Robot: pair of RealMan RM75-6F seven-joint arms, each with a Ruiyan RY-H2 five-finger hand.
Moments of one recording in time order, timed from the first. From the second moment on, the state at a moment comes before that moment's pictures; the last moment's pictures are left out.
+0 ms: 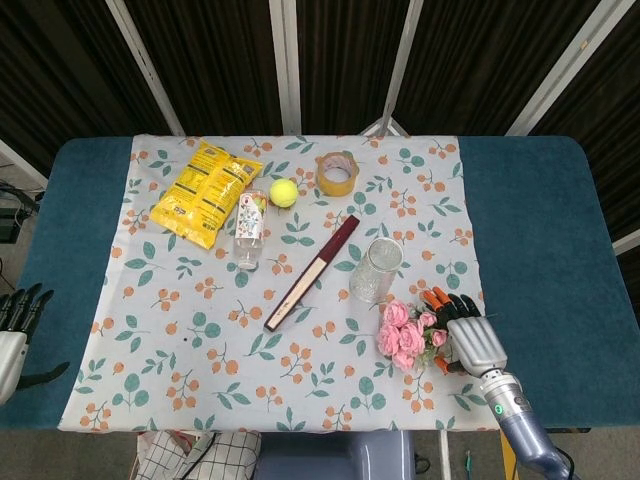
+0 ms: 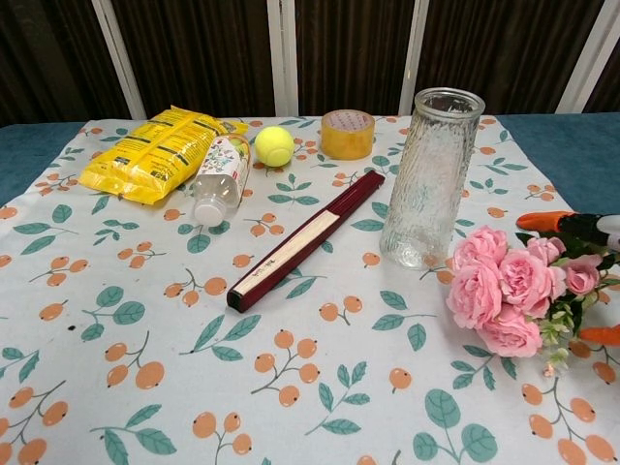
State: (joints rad) left arm -0.05 -1.08 0.00 -1.62 1.51 1.47 0.11; right arm 0.33 -1.34 0.09 -1.71 -1.27 1.04 -0.36
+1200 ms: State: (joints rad) left arm -0.06 -1.08 0.00 -1.65 1.48 1.45 0.11; right arm 0.31 -1.10 0.36 -1.94 -1.24 1.27 0.09
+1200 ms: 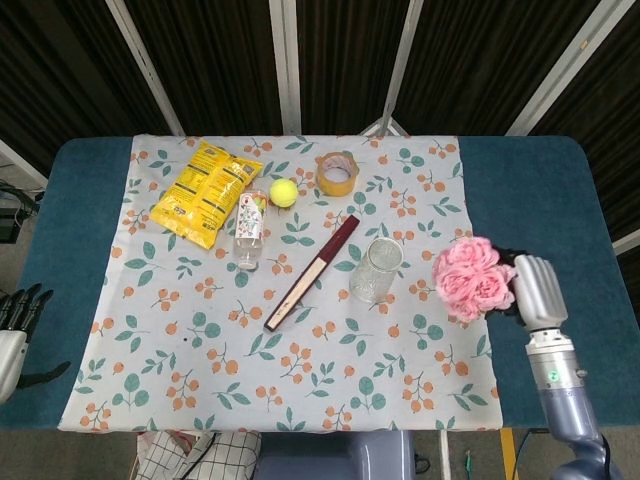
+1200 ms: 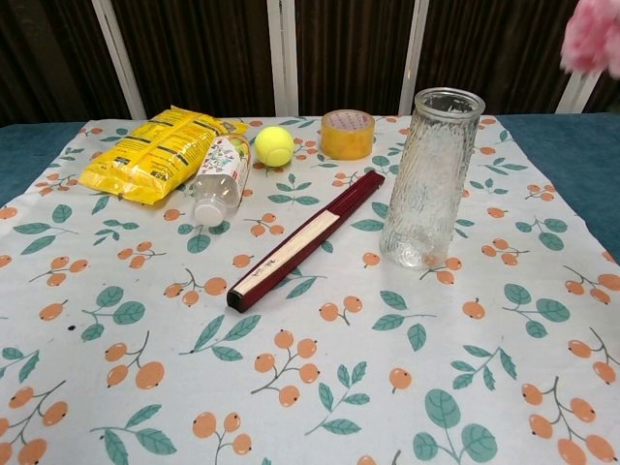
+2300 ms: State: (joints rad) left arm -0.08 -1.07 0.00 -1.67 1.44 1.39 0.12; right arm 0.52 -0.94 0.84 -2.20 -0.52 1.04 0.62
